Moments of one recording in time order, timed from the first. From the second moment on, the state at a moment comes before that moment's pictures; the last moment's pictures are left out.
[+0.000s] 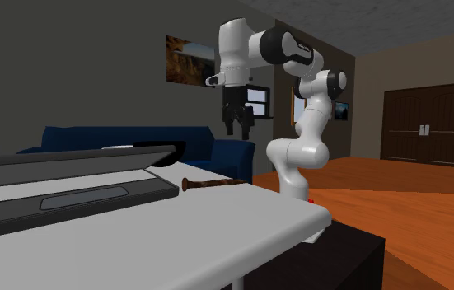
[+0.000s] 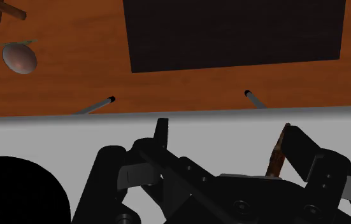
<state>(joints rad) 0.01 -0.77 -0.02 -2.40 -0.12 1.48 0.14</state>
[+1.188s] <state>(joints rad) 0.03 -0.38 0.09 -2.34 -0.07 1.87 0.36</state>
